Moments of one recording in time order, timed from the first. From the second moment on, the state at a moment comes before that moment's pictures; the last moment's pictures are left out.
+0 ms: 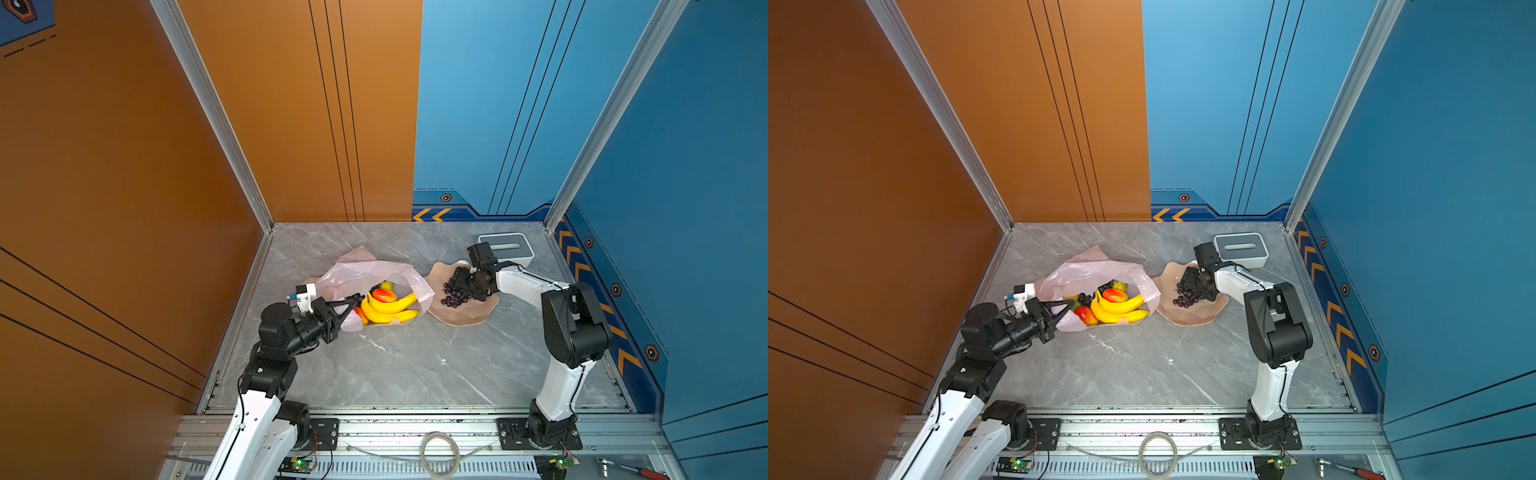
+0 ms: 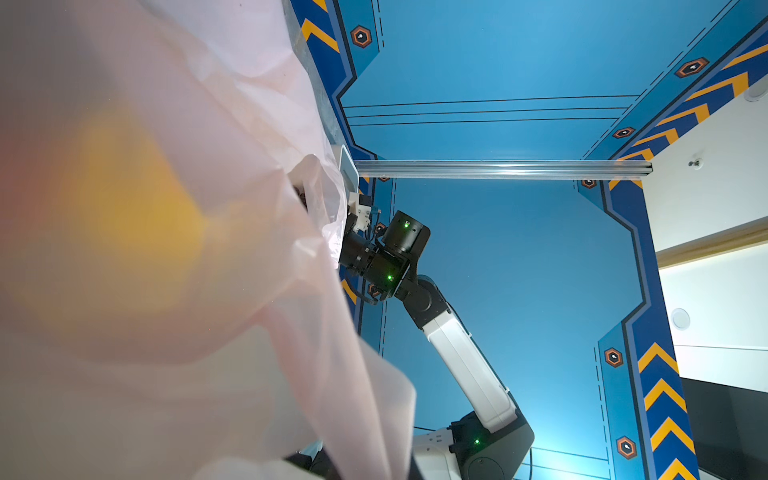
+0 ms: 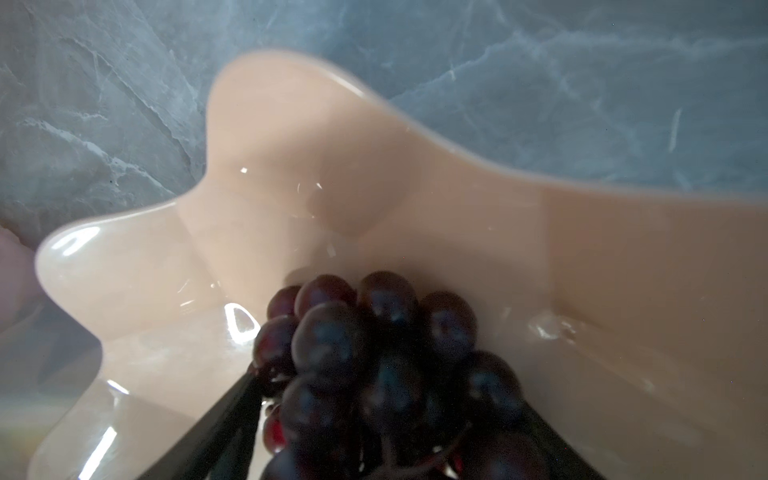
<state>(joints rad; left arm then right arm) -0.13 0.60 0.50 -0.11 0.66 -1.41 0.29 1.87 1.22 -0.41 -0.08 0.70</state>
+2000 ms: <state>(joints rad) -0.12 0.58 0.50 -0.12 0.66 -1.41 0.24 1.33 1.24 -0.34 -0.30 0.78</state>
